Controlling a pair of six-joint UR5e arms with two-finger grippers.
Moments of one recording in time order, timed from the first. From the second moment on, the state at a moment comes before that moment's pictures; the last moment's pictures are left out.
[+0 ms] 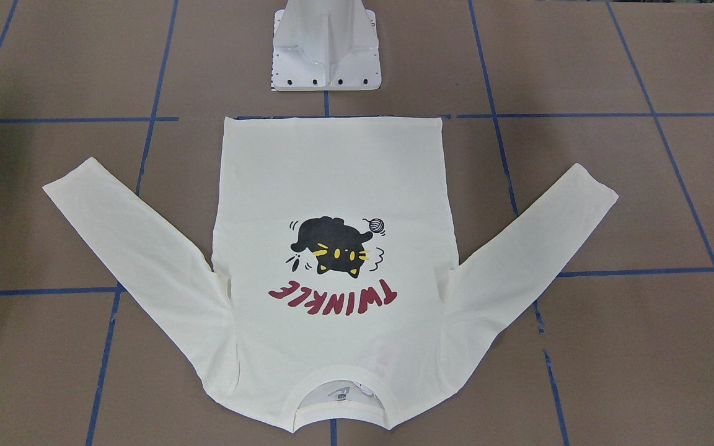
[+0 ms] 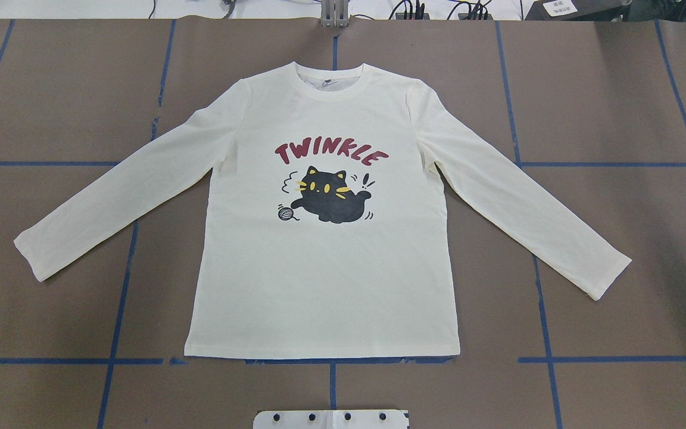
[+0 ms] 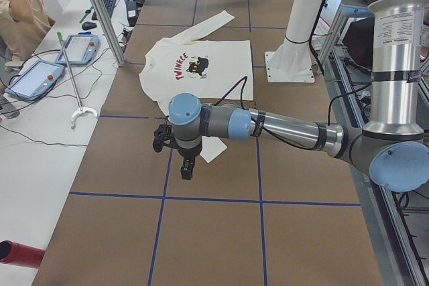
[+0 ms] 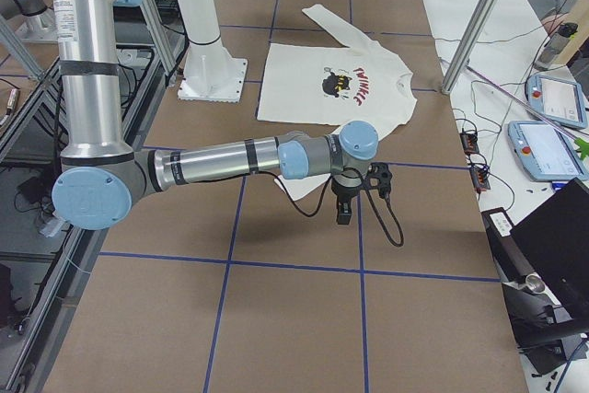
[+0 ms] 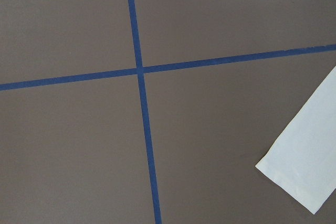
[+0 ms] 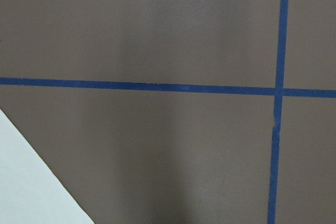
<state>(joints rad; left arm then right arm) -1.53 -1.51 -1.83 -1.47 -2.38 0.04 1.39 -1.54 1.71 -1.56 2.39 0.22</state>
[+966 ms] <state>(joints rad) -1.51 -1.47 -1.97 -1.49 -2.25 0.01 1.23 -1.68 1.80 -1.35 2.44 0.31</state>
